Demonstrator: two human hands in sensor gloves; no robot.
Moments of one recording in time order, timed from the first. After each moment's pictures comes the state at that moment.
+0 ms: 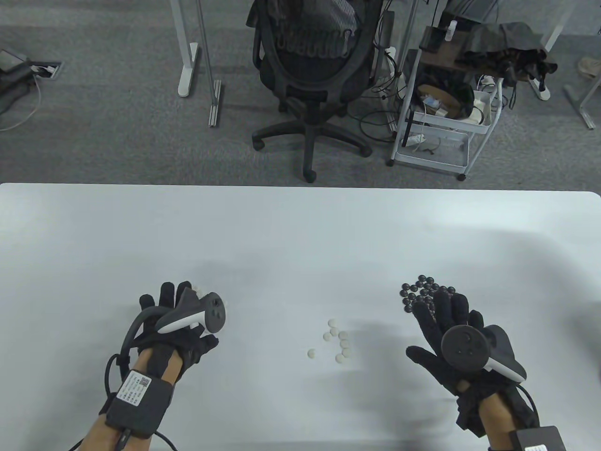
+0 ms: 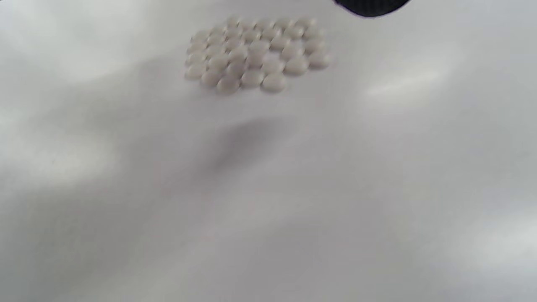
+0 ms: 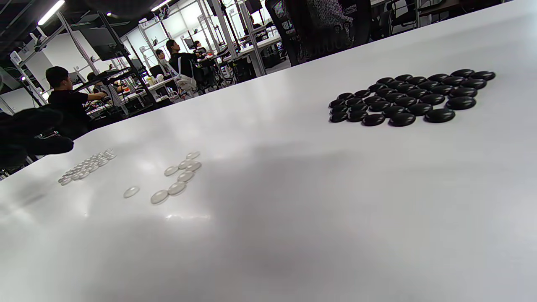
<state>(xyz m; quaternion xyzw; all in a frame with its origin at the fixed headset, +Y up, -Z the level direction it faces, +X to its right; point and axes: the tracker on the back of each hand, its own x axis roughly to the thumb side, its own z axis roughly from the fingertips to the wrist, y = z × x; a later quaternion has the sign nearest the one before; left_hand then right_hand) -0.203 -0.702 -0.306 -0.35 -0.05 -0.08 0.93 0.266 -0.710 -0.268 0.20 0.12 0.96 0.15</state>
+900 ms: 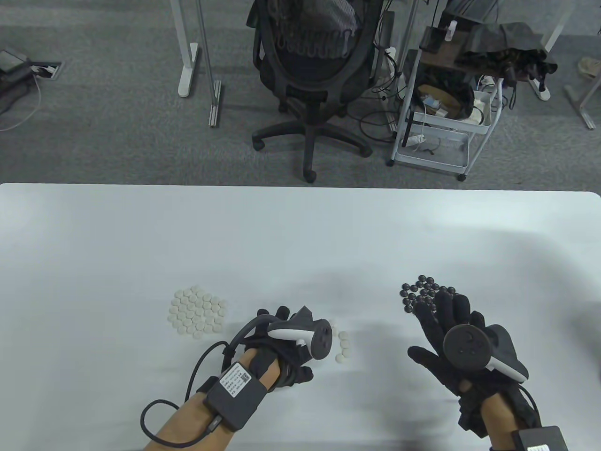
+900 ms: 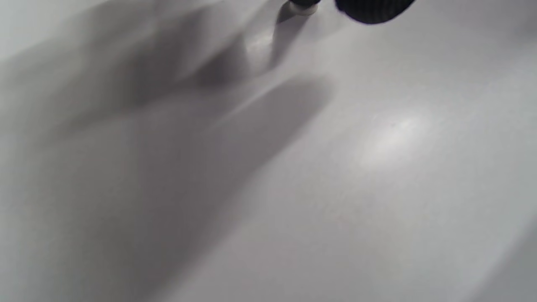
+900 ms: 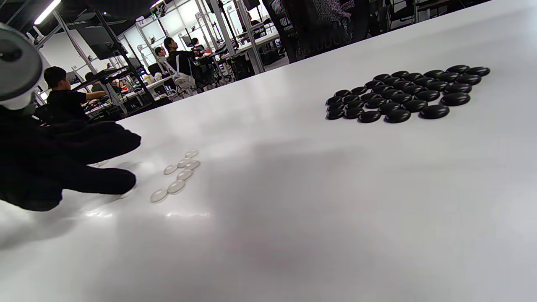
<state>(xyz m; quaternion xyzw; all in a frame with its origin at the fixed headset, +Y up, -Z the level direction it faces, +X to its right) -0.049 -0.748 -0.288 -0.42 -0.26 -0.13 0.86 0.269 -0.707 -0.268 0.20 0.13 0.96 0.16</state>
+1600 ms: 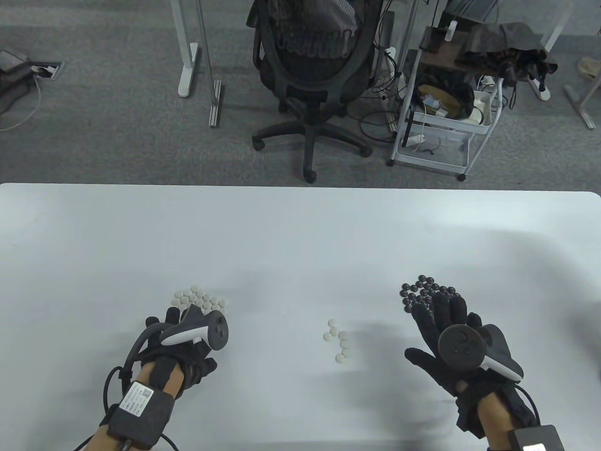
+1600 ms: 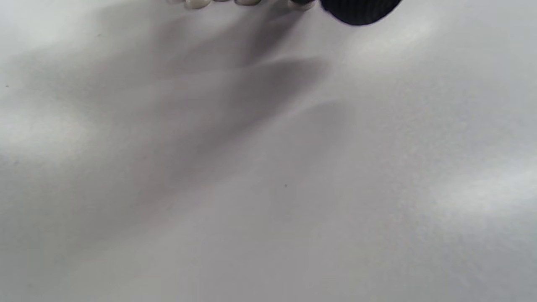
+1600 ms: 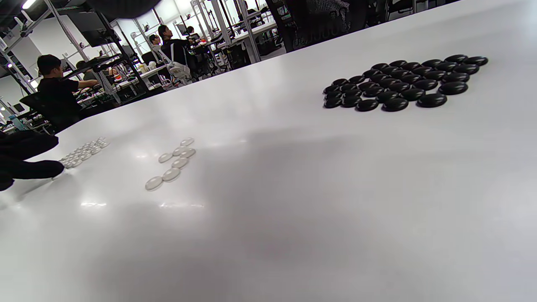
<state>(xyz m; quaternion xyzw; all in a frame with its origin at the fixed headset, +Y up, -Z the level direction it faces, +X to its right) -0.213 -0.749 -0.287 -0.43 -0.07 -0.08 0.90 0.264 -0.711 -0.268 0.20 0.15 0.96 0.14</state>
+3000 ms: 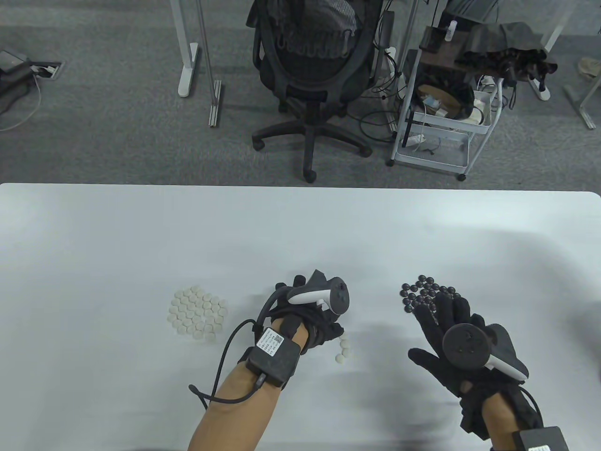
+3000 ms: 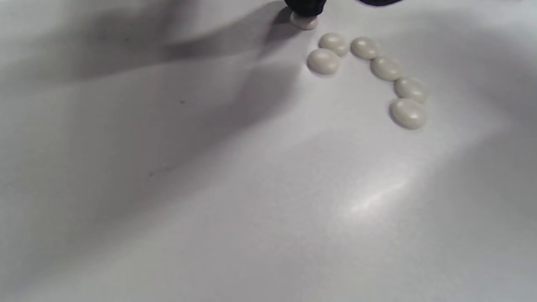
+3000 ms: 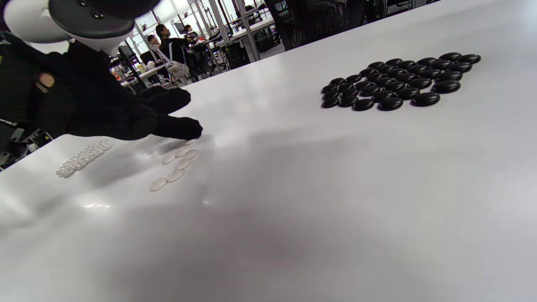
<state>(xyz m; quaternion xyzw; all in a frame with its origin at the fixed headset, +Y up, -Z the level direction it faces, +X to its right) -0.010 -0.754 -0.372 -0.41 -0.19 0.00 0.89 0.269 -0.707 -0.266 0.19 0.15 0.96 0.15</state>
